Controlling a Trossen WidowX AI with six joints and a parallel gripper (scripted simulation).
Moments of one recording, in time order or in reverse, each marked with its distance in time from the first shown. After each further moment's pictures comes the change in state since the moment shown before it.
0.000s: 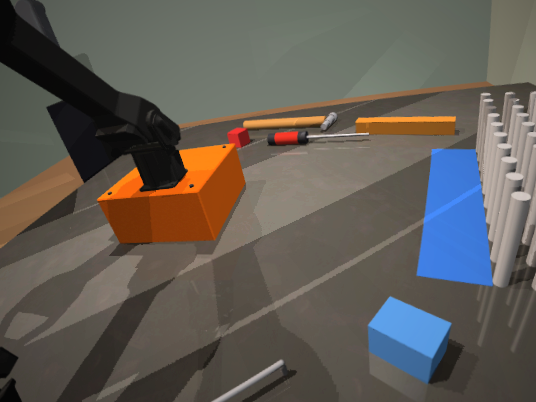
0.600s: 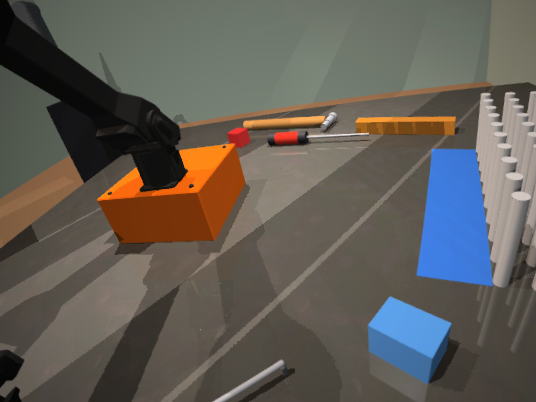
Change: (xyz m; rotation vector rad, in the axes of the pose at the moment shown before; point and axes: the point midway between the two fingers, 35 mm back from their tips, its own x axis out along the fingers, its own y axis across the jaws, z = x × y) arm 0.007 -0.004 0.001 0.005 0.007 -0.006
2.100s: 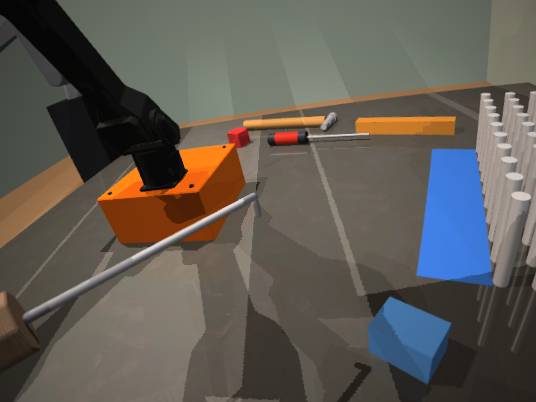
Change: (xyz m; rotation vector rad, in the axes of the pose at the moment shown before) arm -0.128 0.060 -0.094 -0.227 0.005 -0.073
